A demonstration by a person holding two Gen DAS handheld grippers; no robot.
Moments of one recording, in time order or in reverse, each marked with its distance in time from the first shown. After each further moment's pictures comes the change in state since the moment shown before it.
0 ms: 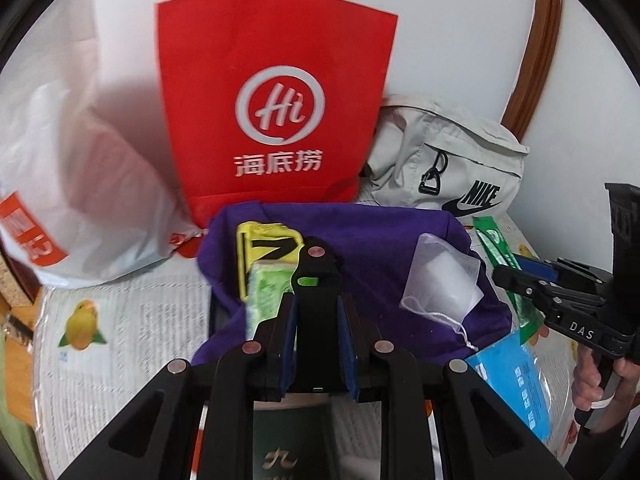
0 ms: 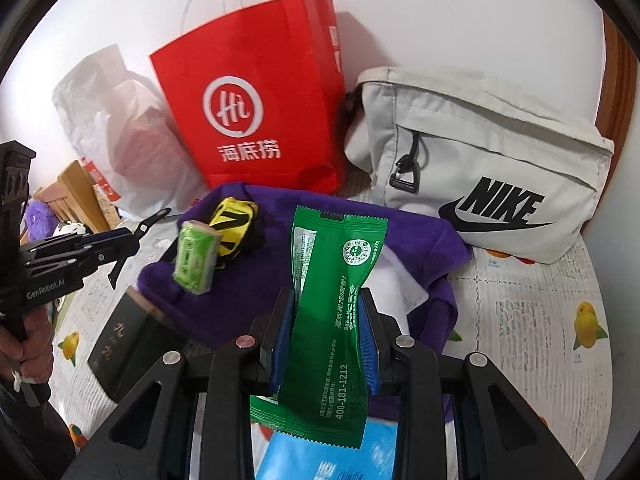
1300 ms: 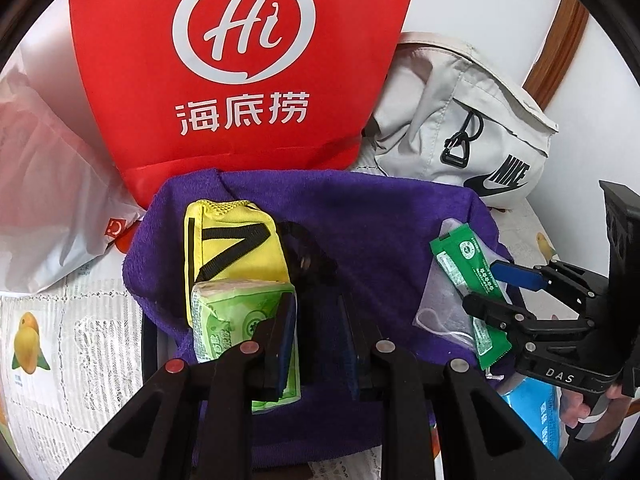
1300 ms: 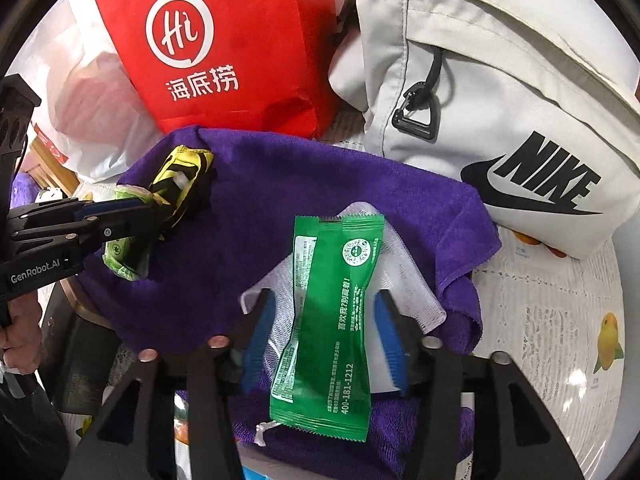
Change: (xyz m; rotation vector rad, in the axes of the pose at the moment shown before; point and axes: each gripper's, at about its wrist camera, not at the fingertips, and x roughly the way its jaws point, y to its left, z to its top) left arm 0.088 -0.004 0.022 -0.024 0.163 -0.046; right arm 0.080 -0.015 0.003 -0.039 0.194 -0.035
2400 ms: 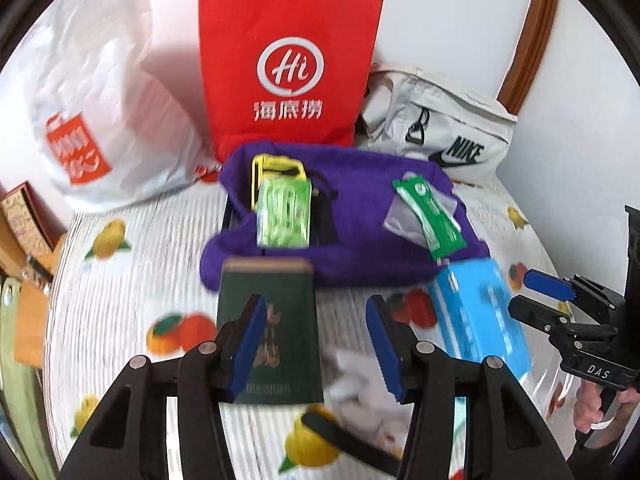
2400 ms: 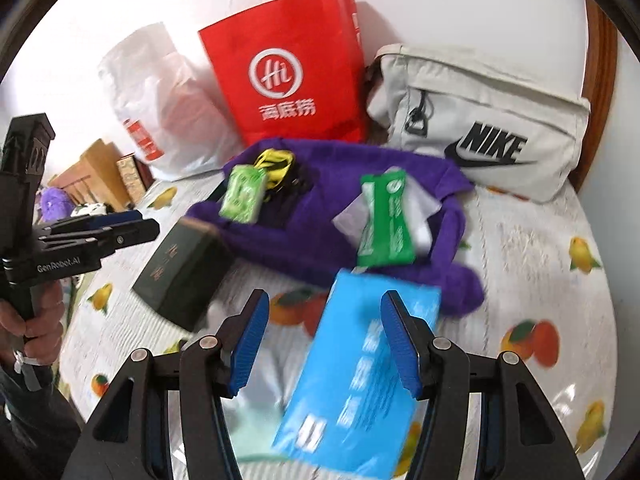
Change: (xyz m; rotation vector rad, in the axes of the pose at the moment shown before) left arm -0.138 -0.016 -0.119 -0.039 -0.077 0.091; right arm -0.139 0.051 -0.111 0.041 -0.126 0.100
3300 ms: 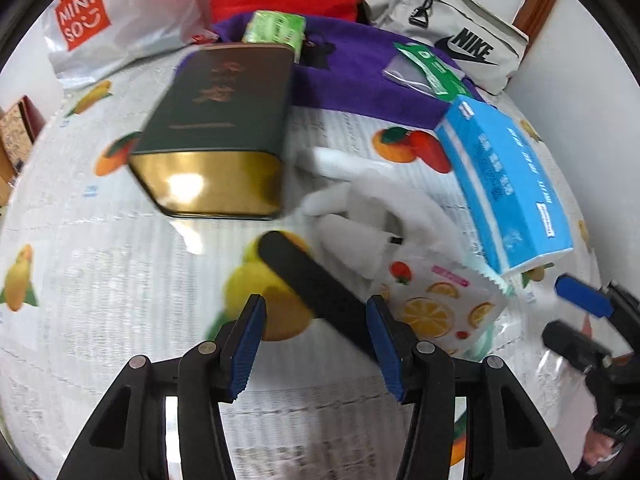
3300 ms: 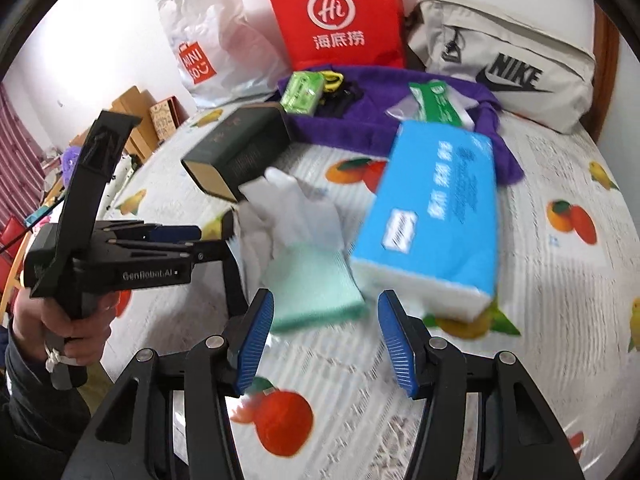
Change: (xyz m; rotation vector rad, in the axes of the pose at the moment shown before) left arm 0.048 -0.024 -0.126 -0.058 0.196 0.006; right arm -0.010 0.031 -0.119 -0.044 0.090 0.033
